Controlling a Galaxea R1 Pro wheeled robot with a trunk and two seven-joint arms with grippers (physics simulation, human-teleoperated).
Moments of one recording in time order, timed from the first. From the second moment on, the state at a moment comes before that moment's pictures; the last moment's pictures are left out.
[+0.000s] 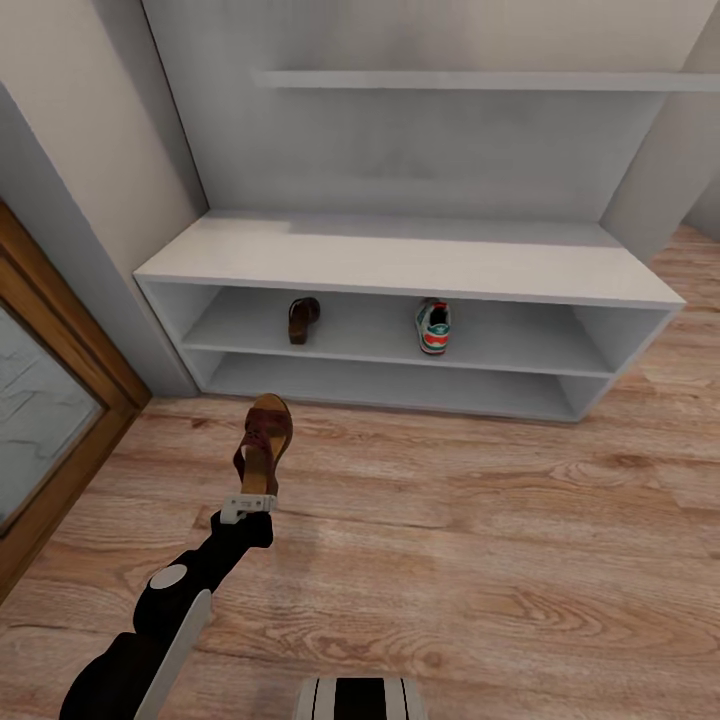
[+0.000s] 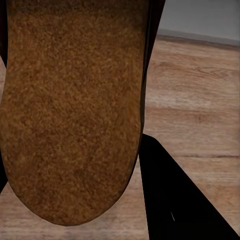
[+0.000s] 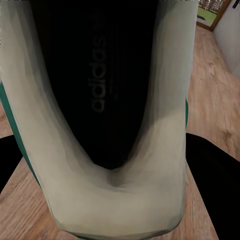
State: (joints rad) left arm -0.26 0.08 -0.17 -1.50 0.24 0.43 0.01; right arm -0.16 -0.66 -1.29 -1.51 -0.16 0.78 -0.10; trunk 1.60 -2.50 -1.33
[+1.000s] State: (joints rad) left arm -0.26 0.08 -0.17 -1.50 0.24 0.43 0.02; right arm -0.16 -0.66 -1.29 -1.50 -0.16 0.77 -0.09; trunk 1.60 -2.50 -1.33
